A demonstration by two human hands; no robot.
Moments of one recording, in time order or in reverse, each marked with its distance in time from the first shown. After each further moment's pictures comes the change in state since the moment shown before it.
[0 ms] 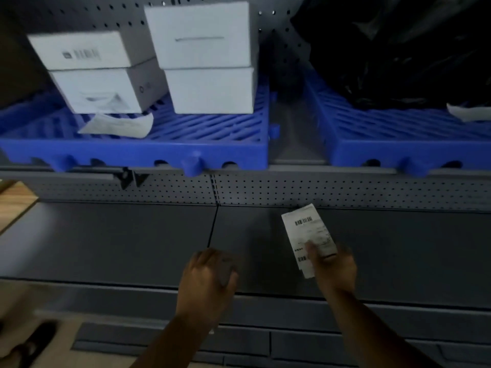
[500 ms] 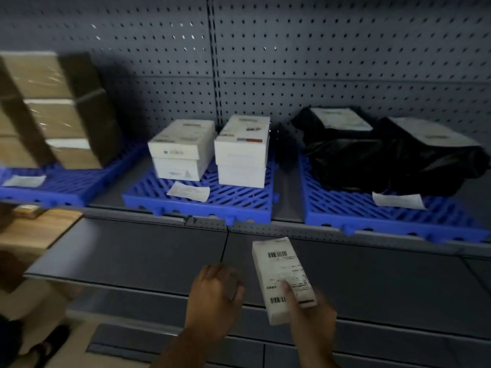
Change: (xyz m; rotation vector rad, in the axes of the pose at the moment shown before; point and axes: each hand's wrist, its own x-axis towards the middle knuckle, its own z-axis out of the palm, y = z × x) left_hand -0.031 0.086 -0.126 -0.004 0.030 0.033; right_hand -0.141 -0.129 -0.085 0.254 -0.050 0.169
